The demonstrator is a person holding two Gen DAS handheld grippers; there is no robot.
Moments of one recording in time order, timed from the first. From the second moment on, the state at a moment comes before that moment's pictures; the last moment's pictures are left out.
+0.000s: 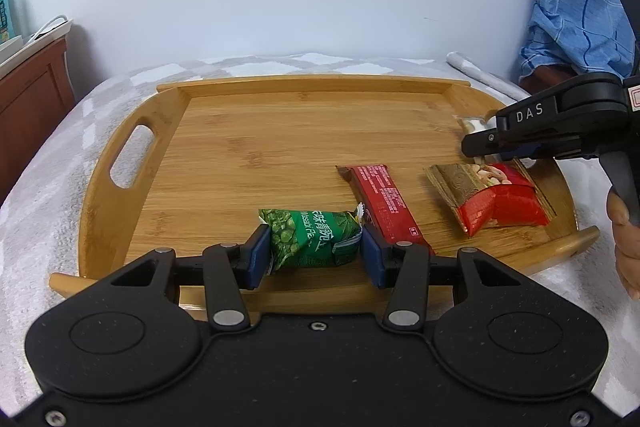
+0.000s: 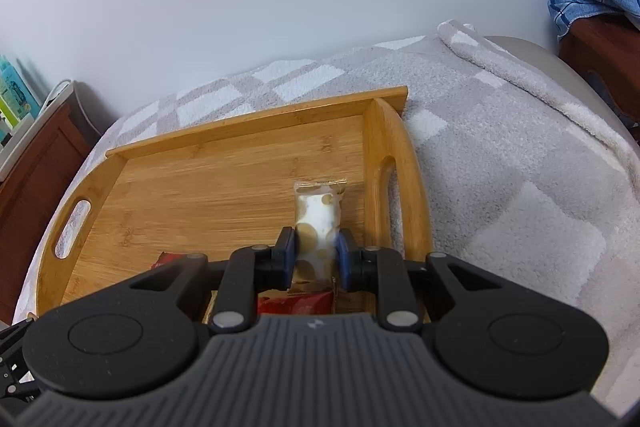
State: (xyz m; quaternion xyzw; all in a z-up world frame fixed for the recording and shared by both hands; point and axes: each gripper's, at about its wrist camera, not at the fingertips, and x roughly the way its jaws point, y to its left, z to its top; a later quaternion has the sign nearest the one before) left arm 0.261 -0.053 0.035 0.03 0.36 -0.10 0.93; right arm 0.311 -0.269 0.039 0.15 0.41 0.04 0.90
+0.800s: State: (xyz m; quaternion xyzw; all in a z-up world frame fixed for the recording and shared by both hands) left arm 0.255 -0.071 0.036 0.05 0.35 -0.10 0.93; right arm 0.306 -0.275 0.047 0.16 0.40 0.04 0.90
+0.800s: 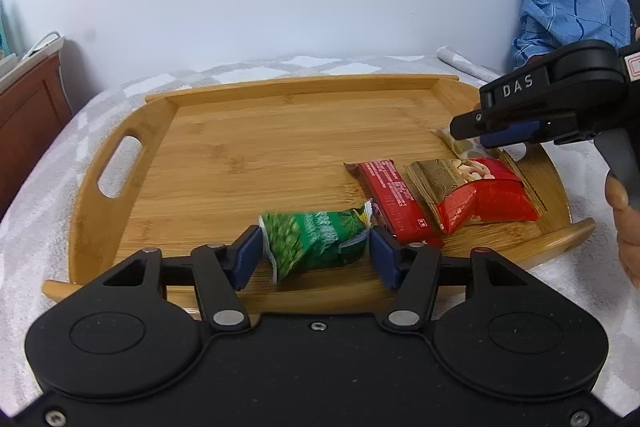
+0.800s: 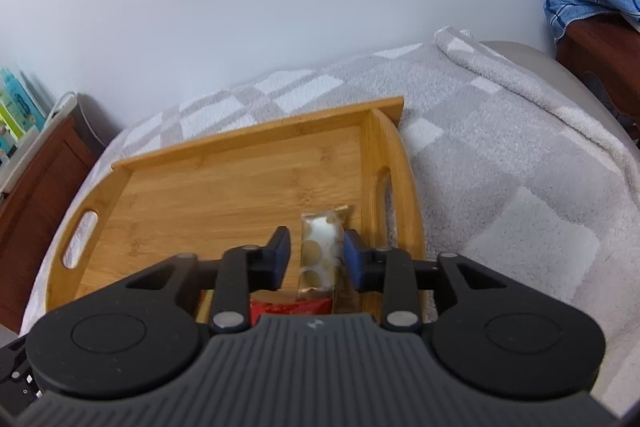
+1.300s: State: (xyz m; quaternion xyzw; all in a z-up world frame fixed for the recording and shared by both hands) left arm 0.221 -0.060 0.059 0.06 0.33 -0.09 0.94; right arm 0.261 -0.277 0.069 0.18 0.34 0.06 0.92
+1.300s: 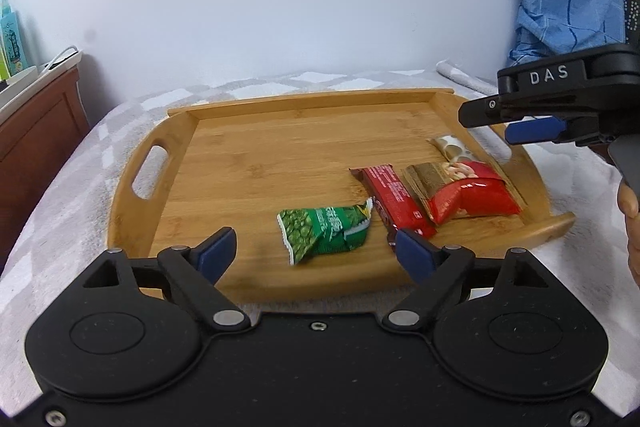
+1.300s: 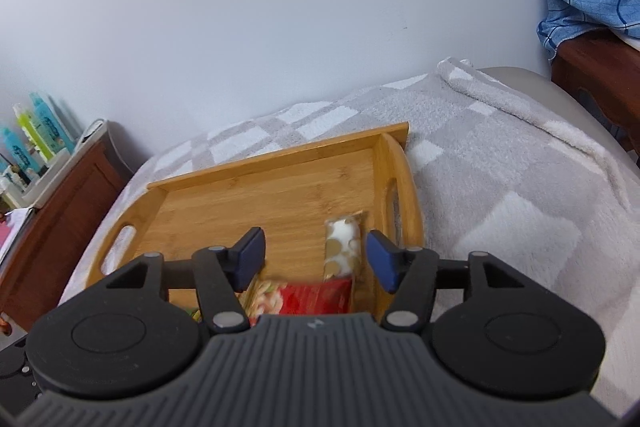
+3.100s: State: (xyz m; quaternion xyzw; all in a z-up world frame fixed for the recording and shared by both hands) left arm 0.046 -0.021 0.044 0.03 0.37 -0.09 0.92; right arm 0.059 -0.212 0.039 0.08 0.35 0.01 0.94
